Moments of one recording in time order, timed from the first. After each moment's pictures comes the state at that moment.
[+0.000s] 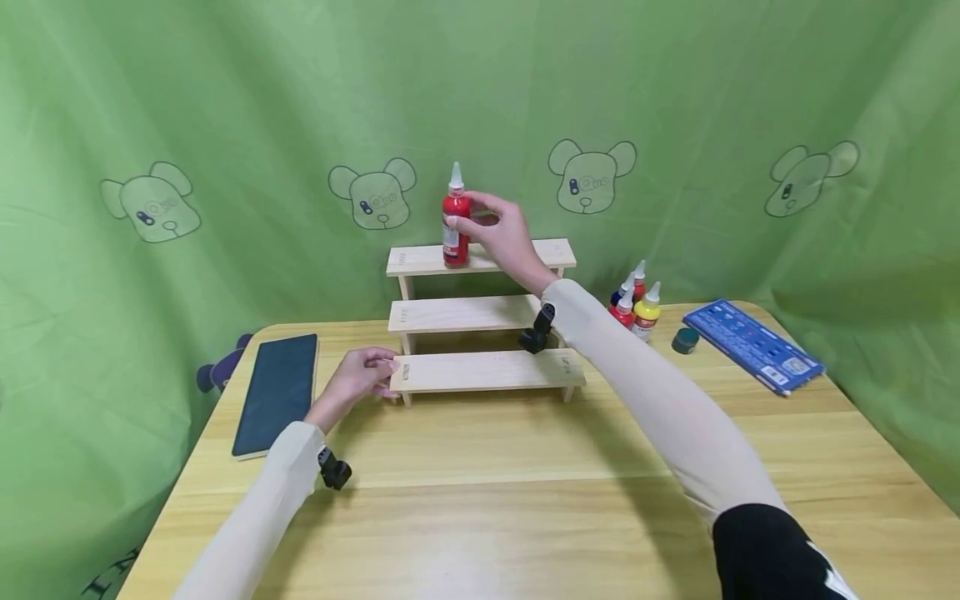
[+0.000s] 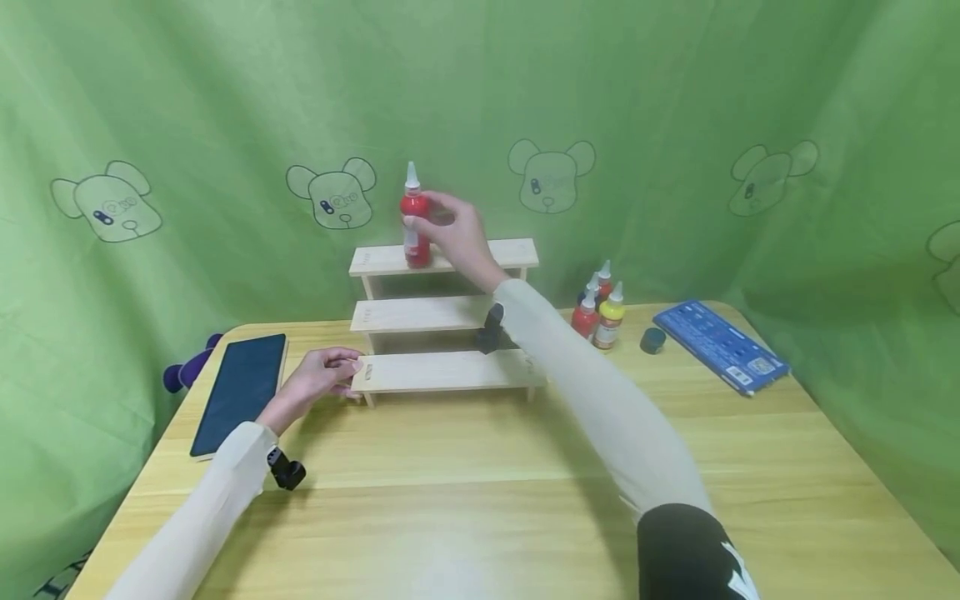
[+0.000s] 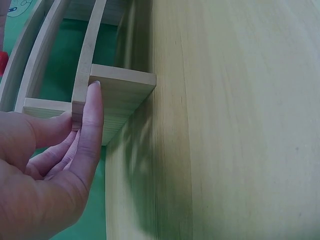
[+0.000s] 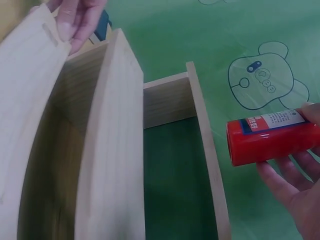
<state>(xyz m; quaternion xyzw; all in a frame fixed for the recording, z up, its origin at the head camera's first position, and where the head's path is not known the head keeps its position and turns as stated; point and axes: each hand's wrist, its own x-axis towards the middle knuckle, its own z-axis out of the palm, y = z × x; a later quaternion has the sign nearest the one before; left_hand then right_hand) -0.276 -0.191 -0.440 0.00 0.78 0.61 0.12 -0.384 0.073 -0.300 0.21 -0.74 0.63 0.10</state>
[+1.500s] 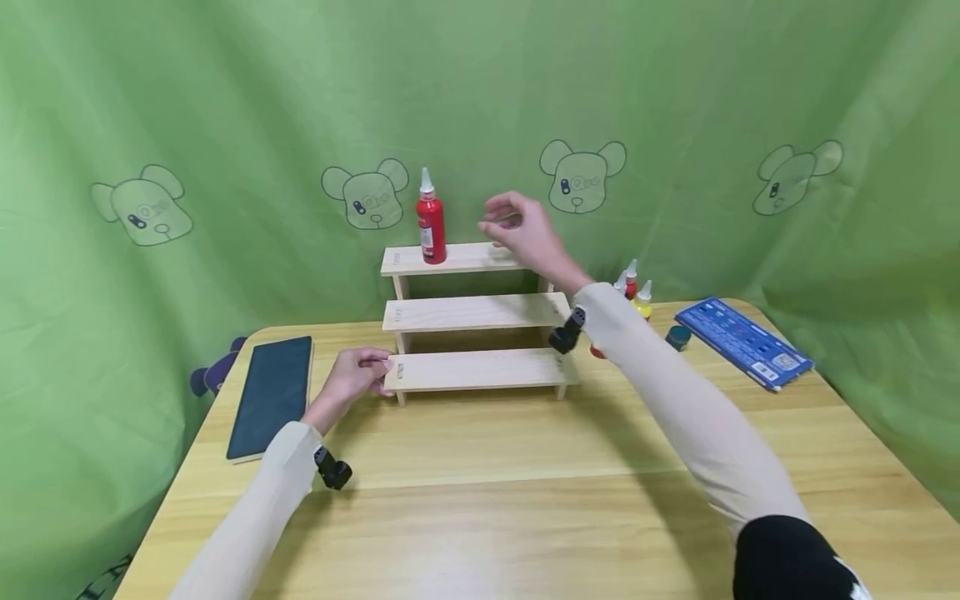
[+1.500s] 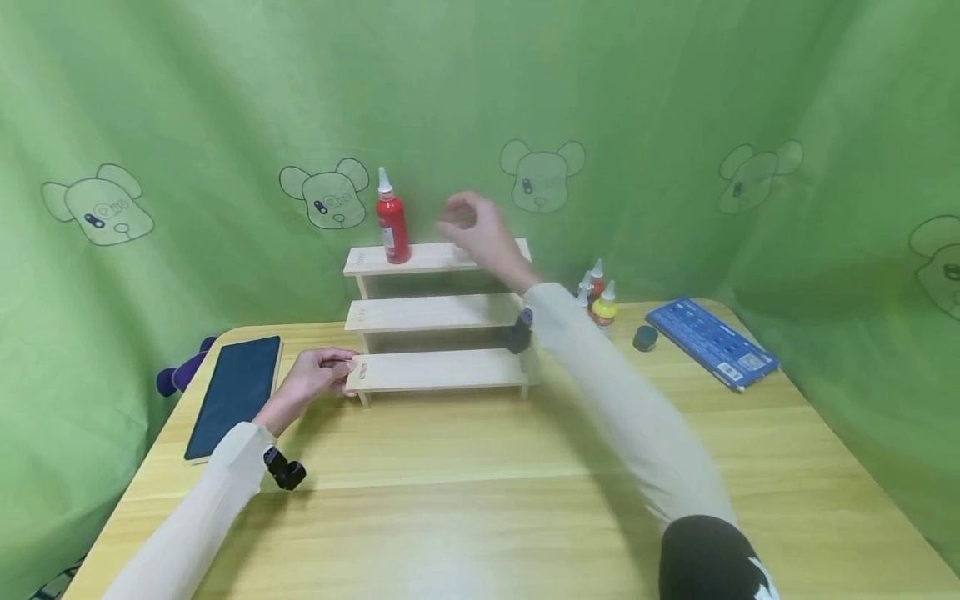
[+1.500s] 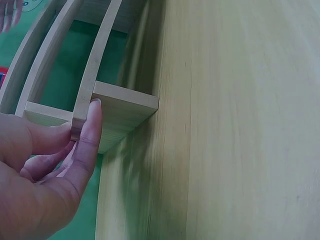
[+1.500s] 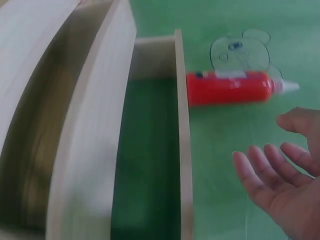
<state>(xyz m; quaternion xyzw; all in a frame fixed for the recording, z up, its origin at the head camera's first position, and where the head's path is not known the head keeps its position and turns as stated) -0.272 -0.189 -0.439 0.00 0.78 0.62 0.08 -0.363 0.119 -0.283 0.18 -0.82 0.54 0.08</state>
